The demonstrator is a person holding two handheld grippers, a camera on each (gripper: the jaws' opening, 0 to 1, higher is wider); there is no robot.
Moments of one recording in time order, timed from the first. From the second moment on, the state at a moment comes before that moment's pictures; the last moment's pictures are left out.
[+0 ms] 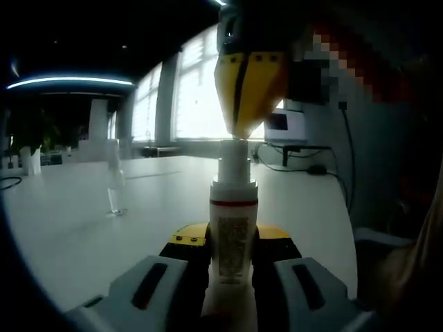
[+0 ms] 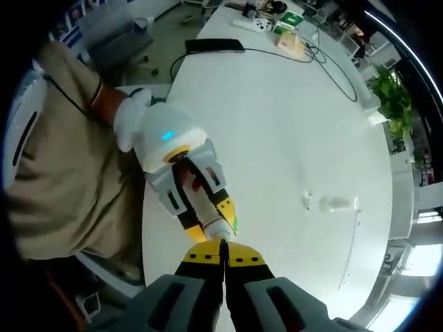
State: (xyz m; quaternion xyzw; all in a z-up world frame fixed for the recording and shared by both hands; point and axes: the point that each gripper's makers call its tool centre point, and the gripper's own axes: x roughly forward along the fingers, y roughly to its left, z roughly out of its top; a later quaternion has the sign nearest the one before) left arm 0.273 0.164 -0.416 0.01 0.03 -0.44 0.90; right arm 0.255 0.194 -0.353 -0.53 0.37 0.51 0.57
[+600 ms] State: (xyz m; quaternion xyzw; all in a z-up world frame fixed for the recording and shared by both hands) left arm 0.273 0.163 -0.415 0.01 0.03 -0.44 0.90; right arm 0.255 0.193 -0.353 -0.51 0.37 0.51 0.58
